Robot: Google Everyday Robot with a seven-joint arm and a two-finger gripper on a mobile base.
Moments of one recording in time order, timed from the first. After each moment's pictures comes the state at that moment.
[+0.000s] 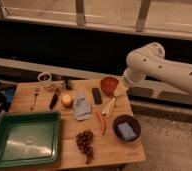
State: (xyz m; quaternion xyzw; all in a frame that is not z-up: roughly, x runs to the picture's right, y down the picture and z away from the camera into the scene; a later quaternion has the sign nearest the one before) arm 0.177 -0.010 0.733 -0.18 0.07 0.48 0.86
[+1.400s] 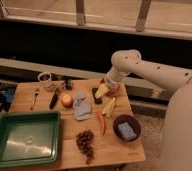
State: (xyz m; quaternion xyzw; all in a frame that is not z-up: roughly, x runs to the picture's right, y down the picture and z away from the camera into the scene) arm 0.085 0.014 0.809 -0.31 0.01 0.50 0.81
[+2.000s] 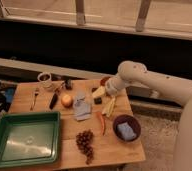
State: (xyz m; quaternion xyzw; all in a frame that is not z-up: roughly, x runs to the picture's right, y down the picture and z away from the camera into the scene) arm 0.054 0.046 0.816 -0.35 -0.03 0.63 0.69
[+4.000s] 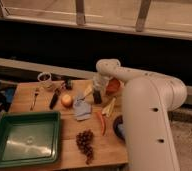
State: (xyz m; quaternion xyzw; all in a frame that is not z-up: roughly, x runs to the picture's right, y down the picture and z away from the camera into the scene) arm 0.016 0.029 0.939 -0.34 0.06 0.59 0.73
